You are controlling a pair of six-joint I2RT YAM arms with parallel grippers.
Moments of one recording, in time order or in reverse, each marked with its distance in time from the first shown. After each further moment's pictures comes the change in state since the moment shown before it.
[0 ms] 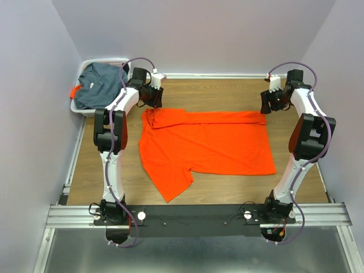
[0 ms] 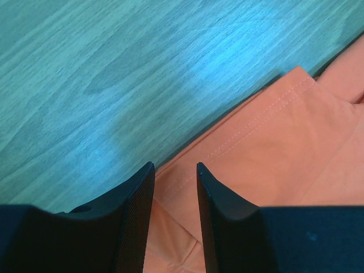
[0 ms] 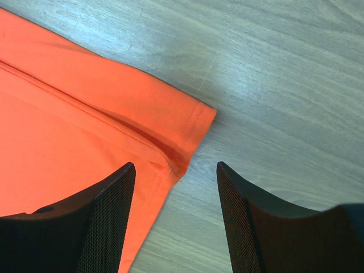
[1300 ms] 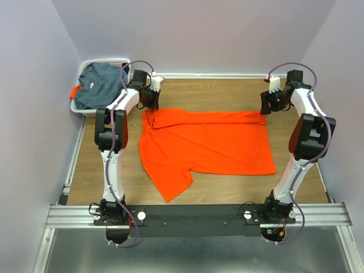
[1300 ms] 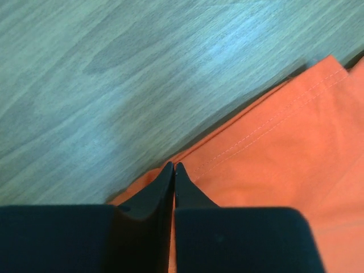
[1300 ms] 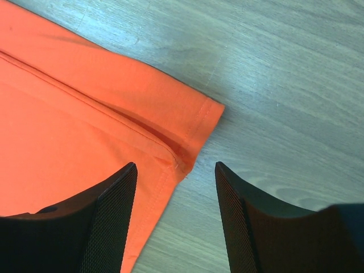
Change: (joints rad) left arm 0.004 0.034 0.000 -0.014 -0.040 -0.022; right arm 0.000 0.000 0.000 -0.027 -0.011 -0.001
